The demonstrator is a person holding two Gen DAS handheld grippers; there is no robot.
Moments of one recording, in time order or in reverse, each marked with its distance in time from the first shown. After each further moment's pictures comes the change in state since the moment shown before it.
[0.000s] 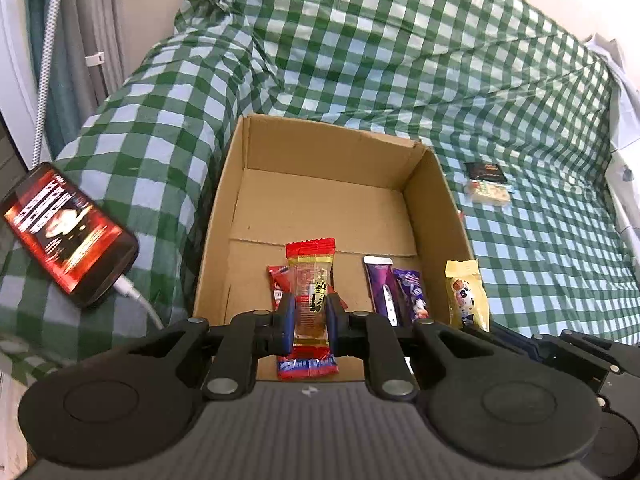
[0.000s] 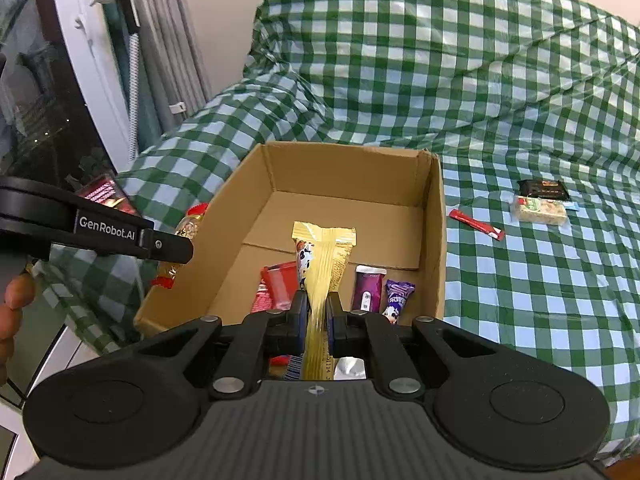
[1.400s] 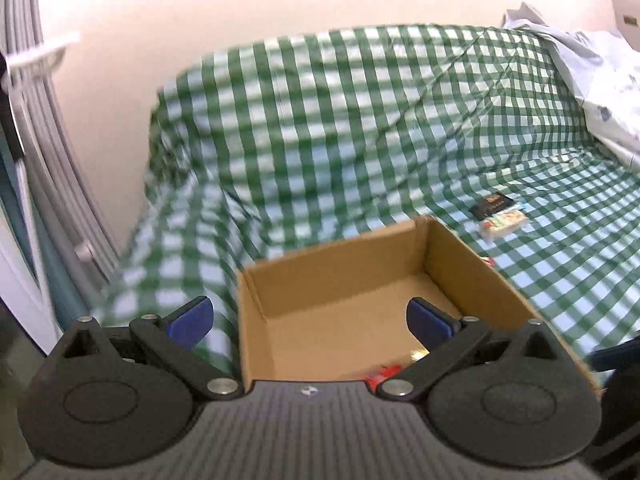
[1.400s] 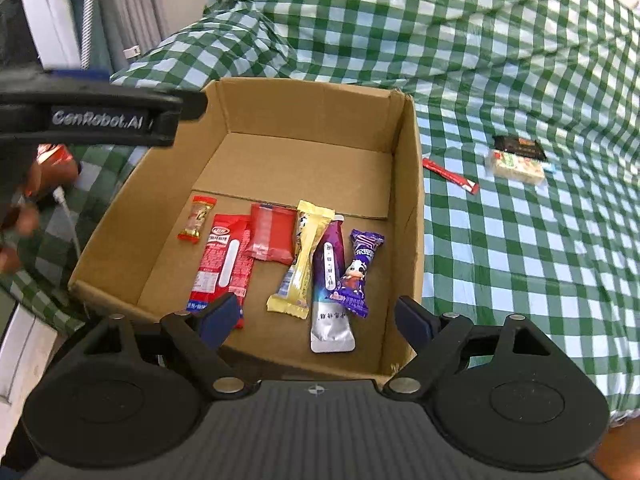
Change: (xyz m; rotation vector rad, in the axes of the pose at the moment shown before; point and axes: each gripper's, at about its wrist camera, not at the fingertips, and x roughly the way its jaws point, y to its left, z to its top) left arm 0.007 -0.015 0.000 0.423 -0.434 0.113; right arm 0.032 0.007 -0.017 -0.034 0.149 -0.144
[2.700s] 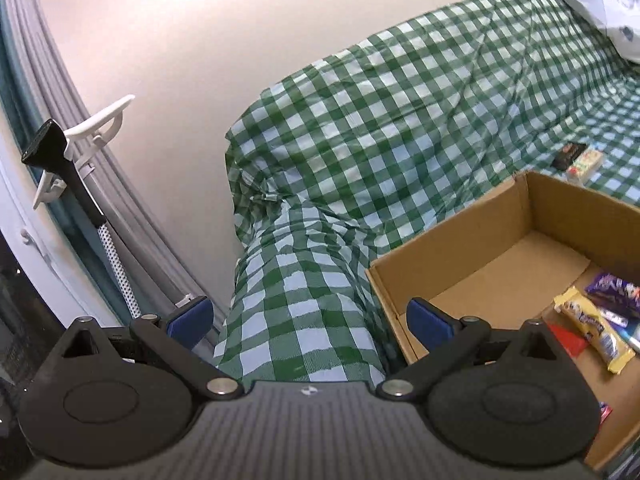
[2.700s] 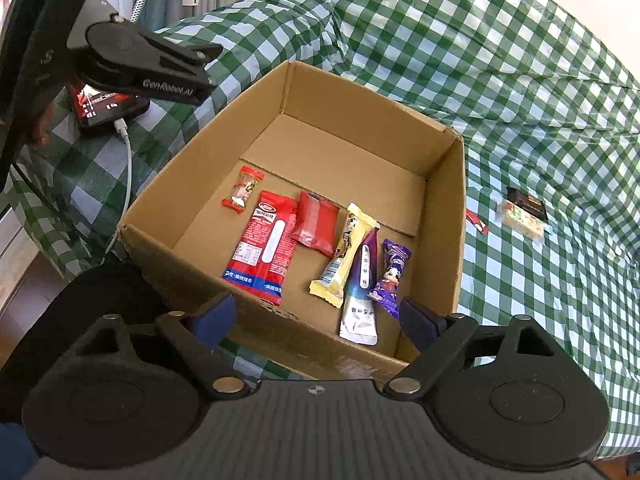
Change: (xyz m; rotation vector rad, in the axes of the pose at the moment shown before) left arm 0.006 0.046 -0.048 0.229 -0.085 0.253; right arm -0.015 0.074 -0.002 -0.237 0.020 -0.081
